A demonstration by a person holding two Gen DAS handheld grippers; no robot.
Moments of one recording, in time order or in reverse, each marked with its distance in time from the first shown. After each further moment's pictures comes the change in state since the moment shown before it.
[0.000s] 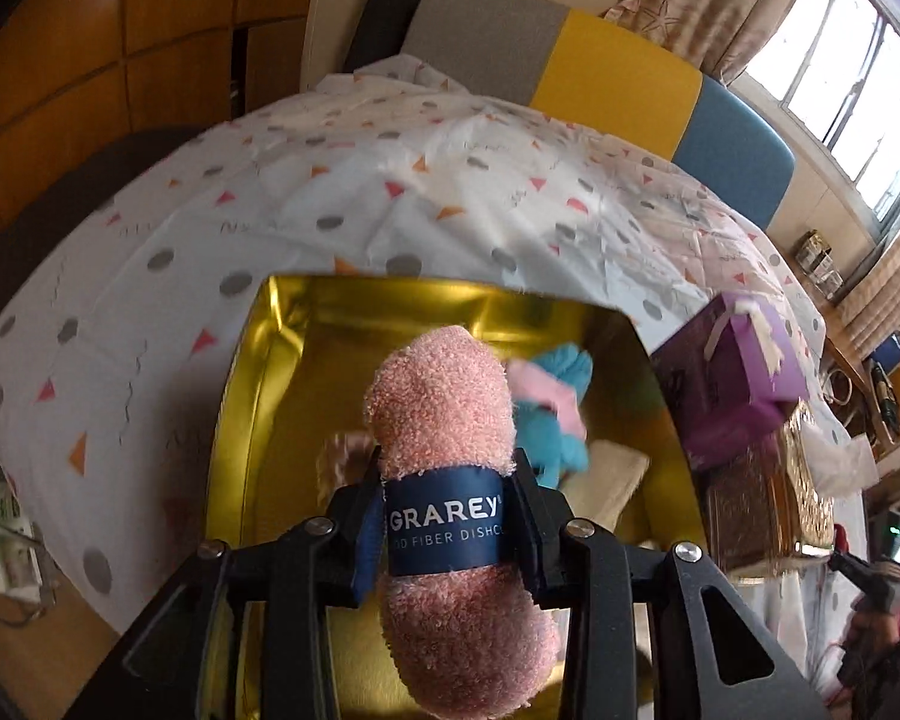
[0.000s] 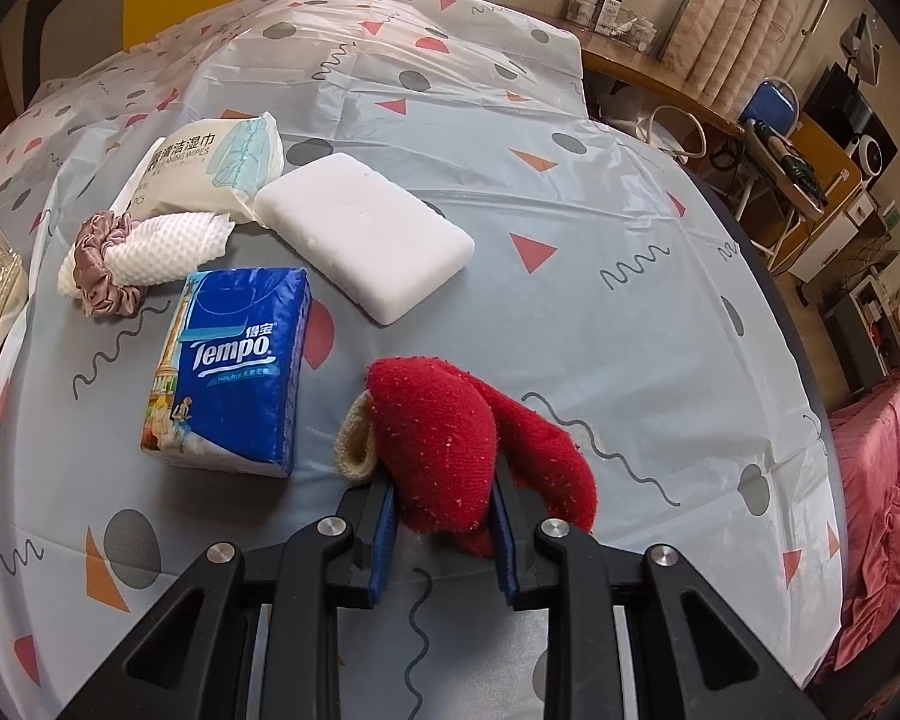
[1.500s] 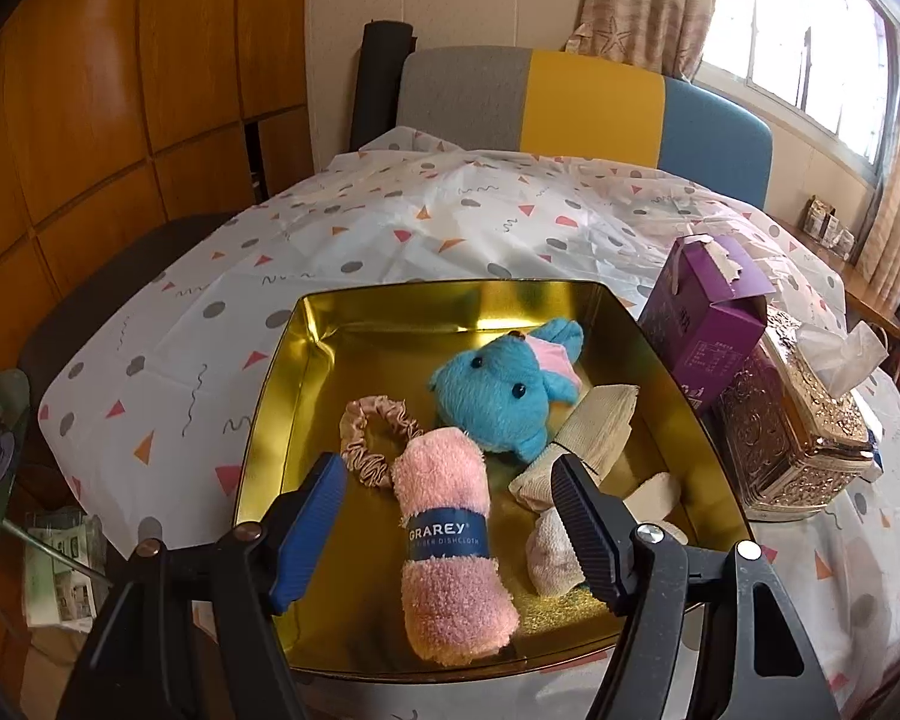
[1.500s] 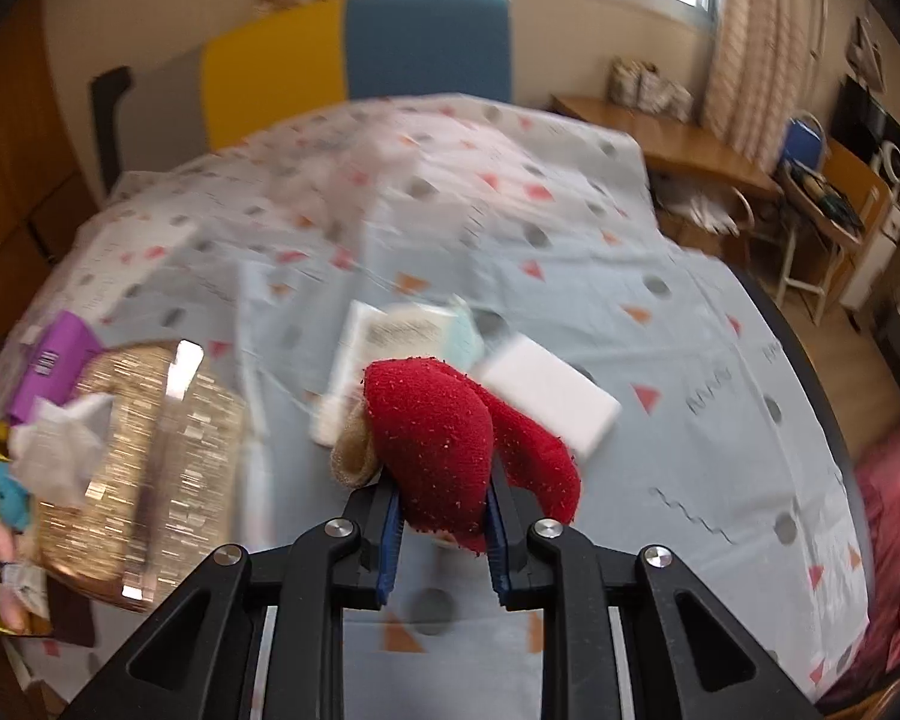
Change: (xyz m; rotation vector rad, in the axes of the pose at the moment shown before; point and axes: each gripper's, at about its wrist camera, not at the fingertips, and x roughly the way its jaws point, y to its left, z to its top) left arm -0.039 -0.034 -0.065 0.137 -0.198 0.144; right arm -0.126 0.080 0.047 0.037 -0.213 0.218
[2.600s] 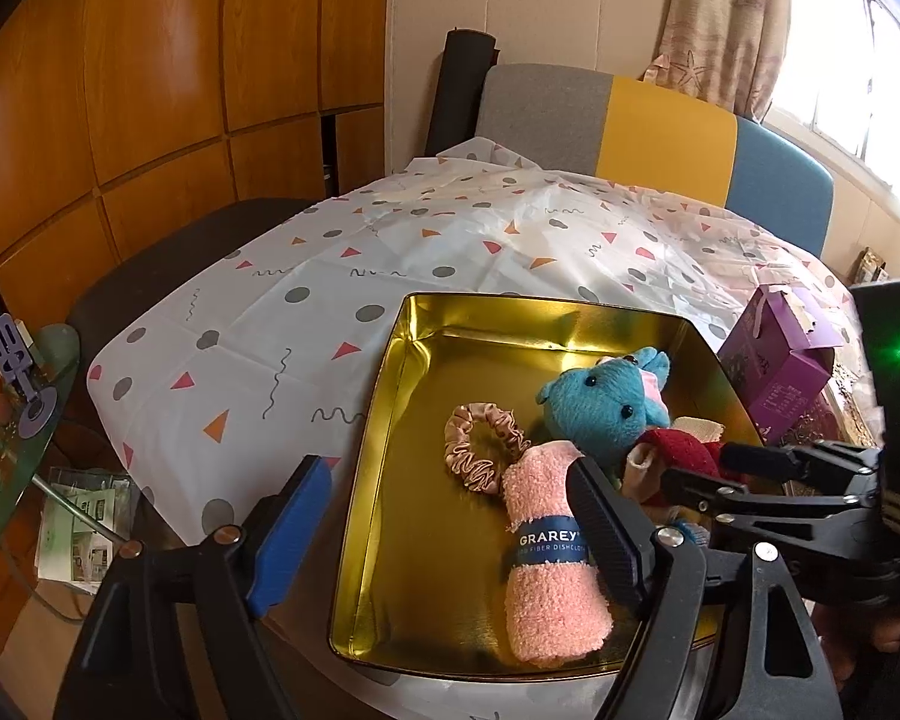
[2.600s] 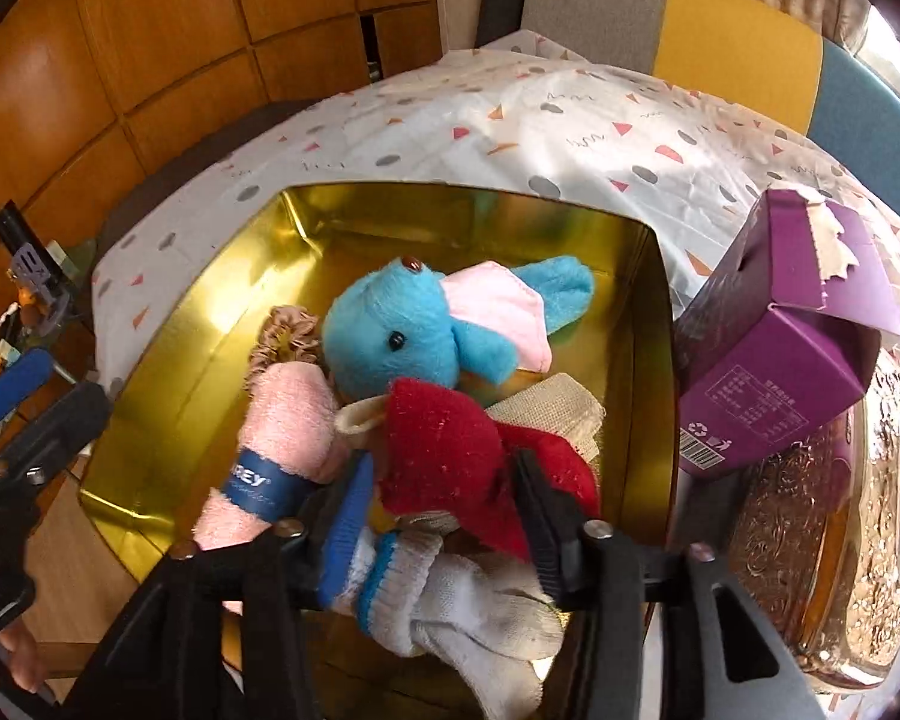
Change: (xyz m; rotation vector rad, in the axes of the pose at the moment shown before) left arm -0.007 0.051 -0.005 -0.109 -0.033 0.102; right arm 0.028 0.355 -0.094 -0.570 0.146 0.453
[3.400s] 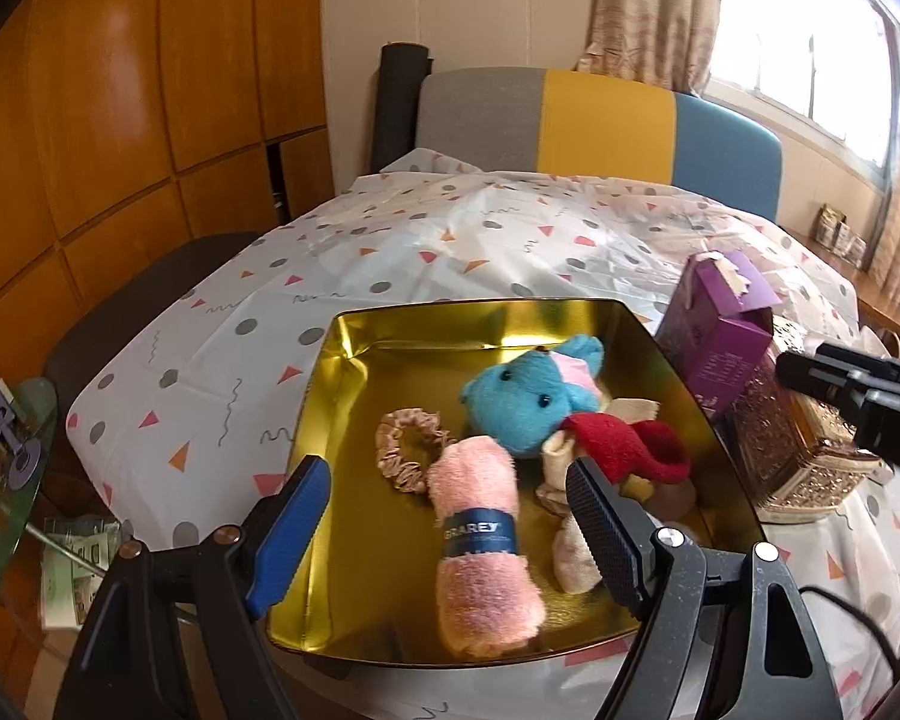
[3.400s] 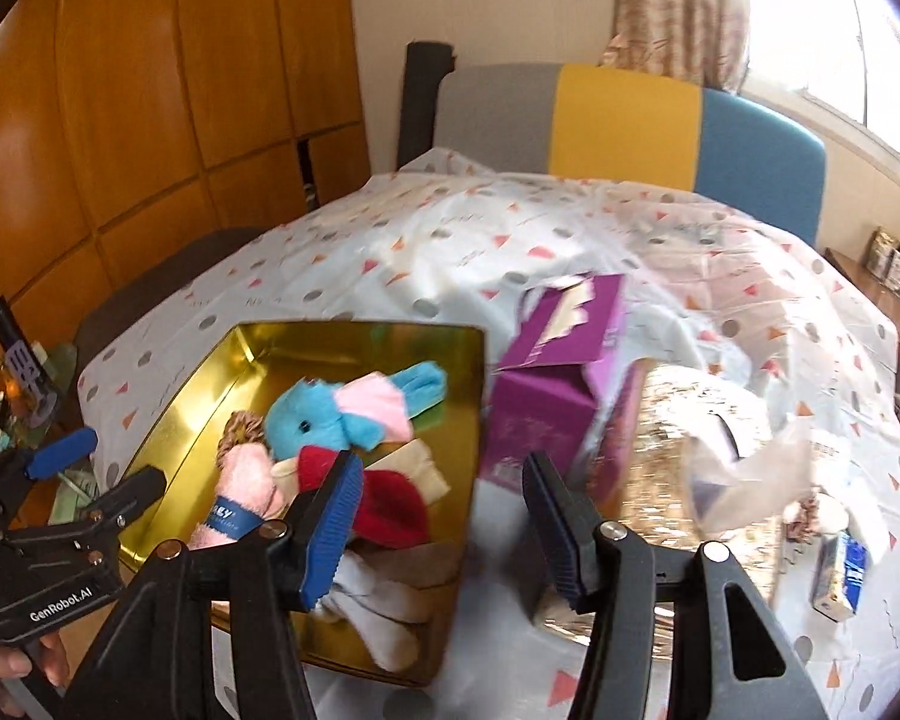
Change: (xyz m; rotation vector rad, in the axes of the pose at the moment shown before) left arm -0.016 -0.044 -0.004 0.128 -0.028 -0.058; right arm -0.104 -0.047 -0.025 0.116 -0.284 -0.130
